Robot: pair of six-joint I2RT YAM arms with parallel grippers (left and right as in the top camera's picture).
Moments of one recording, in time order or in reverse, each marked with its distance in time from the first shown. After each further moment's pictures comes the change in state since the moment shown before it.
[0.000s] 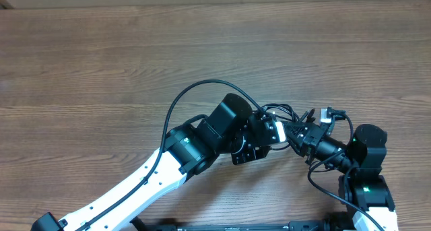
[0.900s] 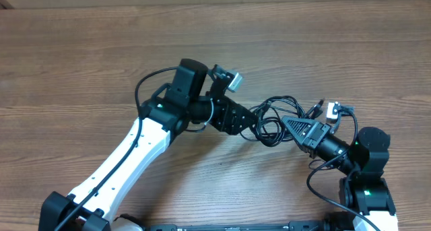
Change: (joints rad) left arm 0.352 0.115 0.000 0.059 0.431 -0.651; right arm 0.000 -0.037 0.000 0.019 0.105 -0.201
